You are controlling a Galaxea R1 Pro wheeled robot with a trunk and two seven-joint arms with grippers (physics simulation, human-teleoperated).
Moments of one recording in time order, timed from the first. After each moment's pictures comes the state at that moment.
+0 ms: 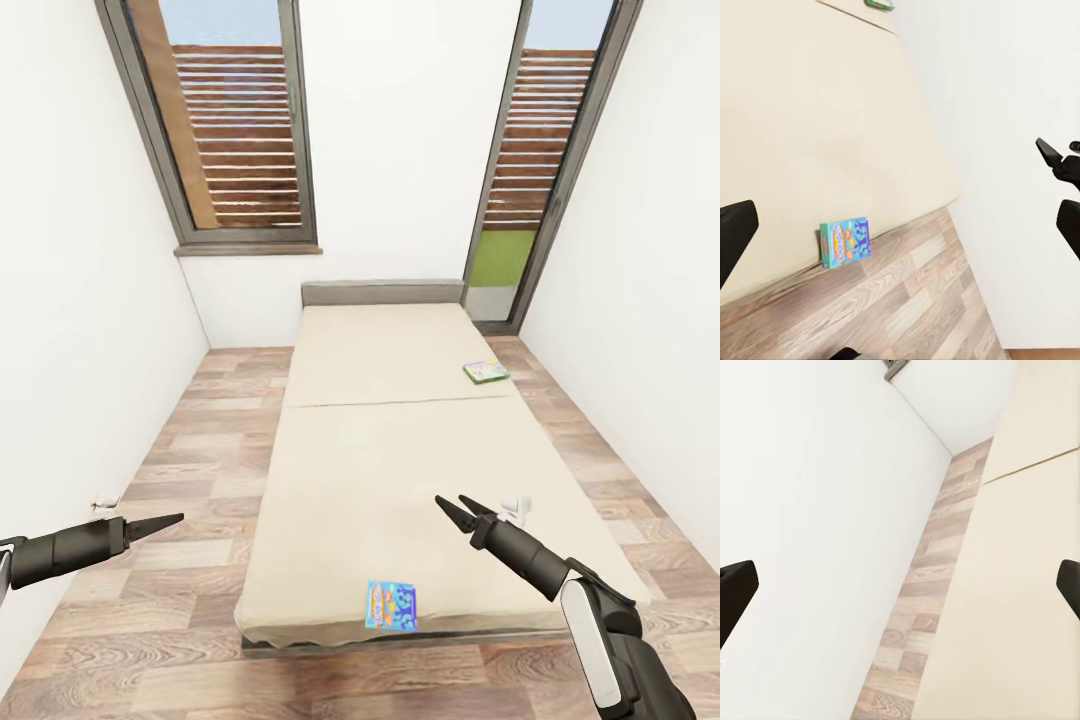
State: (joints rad) left arm -0.44 0.39 0.44 -1.16 0.01 0.84 -1.43; right arm -0.28 -0.01 -0.24 -1.37 -0.37 0.48 0.82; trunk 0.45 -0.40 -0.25
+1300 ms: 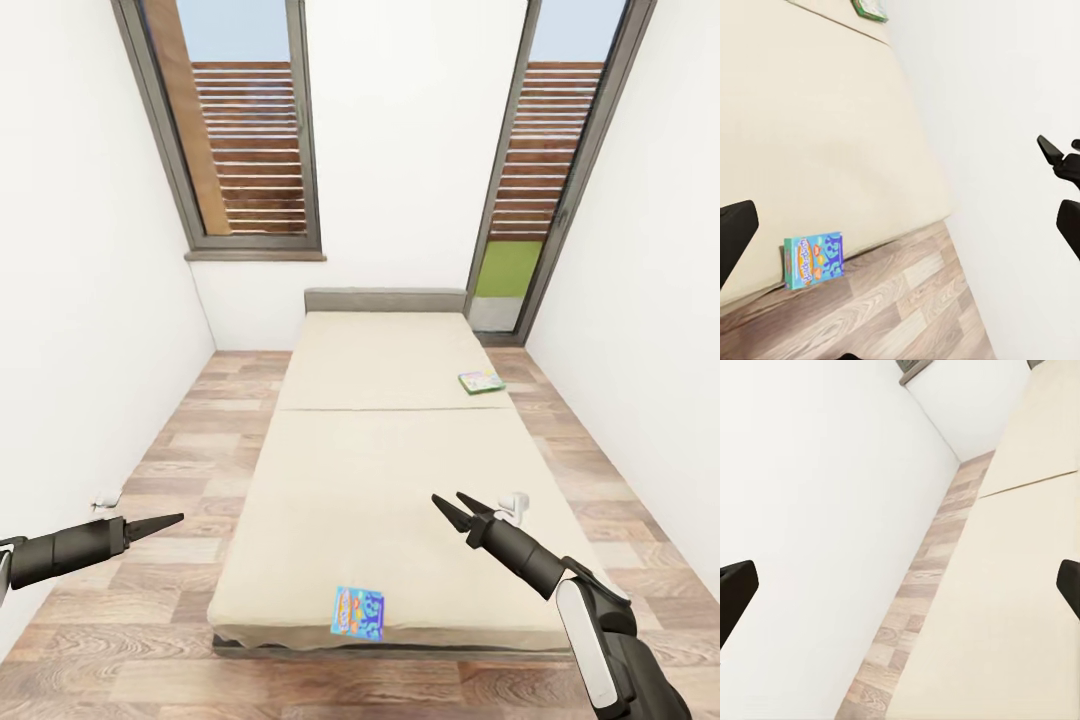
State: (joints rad) left arm -0.44 0.39 0.44 -1.16 0.01 0.84 -1.43; right arm -0.28 -0.01 -0.21 -1.37 -0.37 0.43 0.81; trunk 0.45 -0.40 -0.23
